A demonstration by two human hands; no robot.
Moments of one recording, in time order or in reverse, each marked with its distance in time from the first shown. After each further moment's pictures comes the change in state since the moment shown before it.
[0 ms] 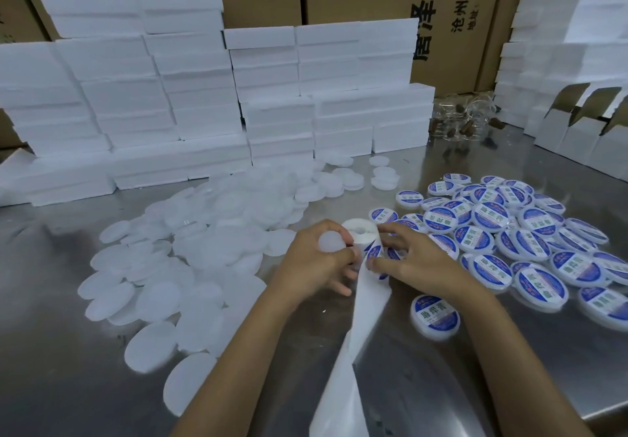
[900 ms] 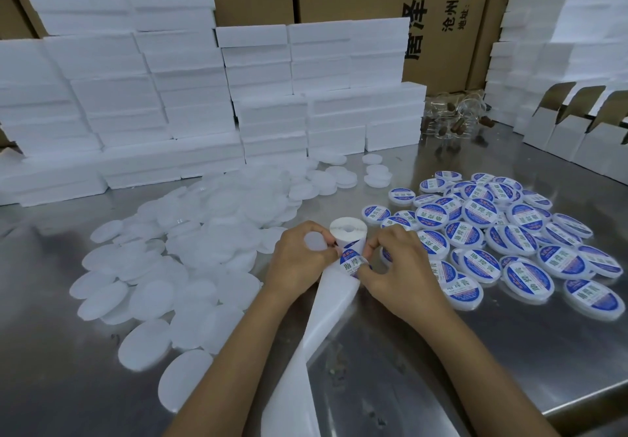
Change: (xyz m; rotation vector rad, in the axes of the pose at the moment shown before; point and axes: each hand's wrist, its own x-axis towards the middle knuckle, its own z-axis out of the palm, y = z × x) left_hand 0.020 -0.025 -0.008 0.288 0.207 0.125; right_hand -0.030 -0.015 0.035 -0.263 0.356 -0.198
